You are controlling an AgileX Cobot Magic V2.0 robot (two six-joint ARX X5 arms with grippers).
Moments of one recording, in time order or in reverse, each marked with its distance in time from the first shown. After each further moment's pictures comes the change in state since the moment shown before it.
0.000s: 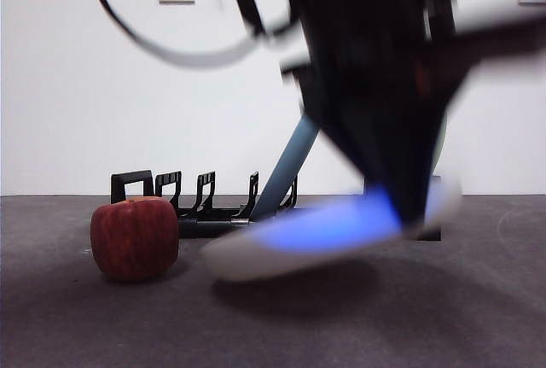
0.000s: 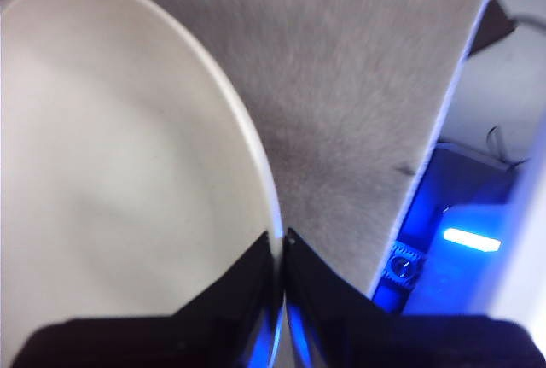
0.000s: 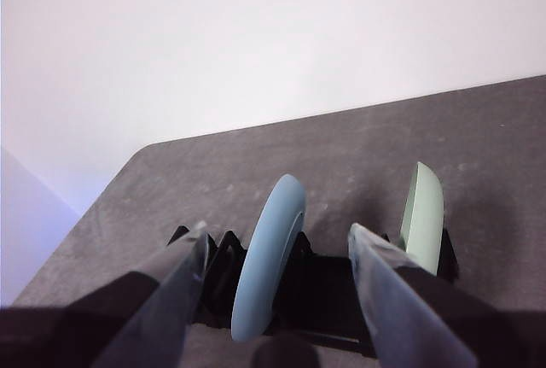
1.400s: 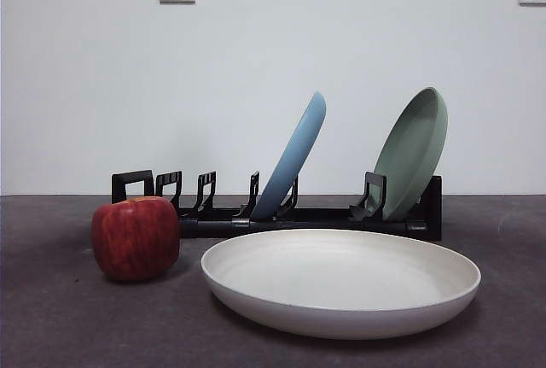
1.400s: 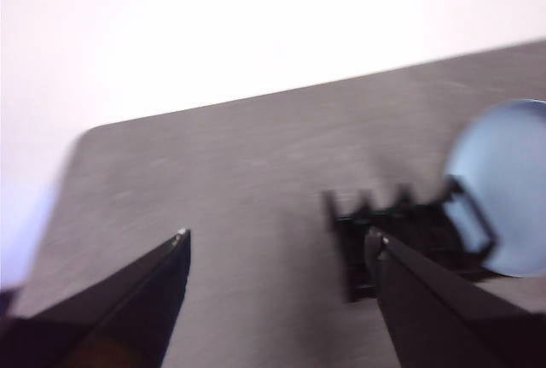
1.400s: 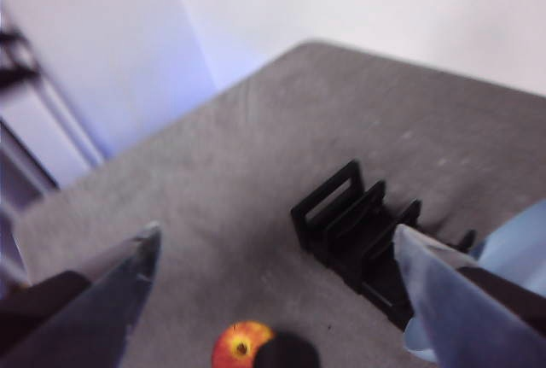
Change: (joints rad) left arm 0.766 -0.893 -0.009 -0.136 -0.235 -0.038; right arm 0.610 0.331 0.253 -0.031 0.173 -0.240
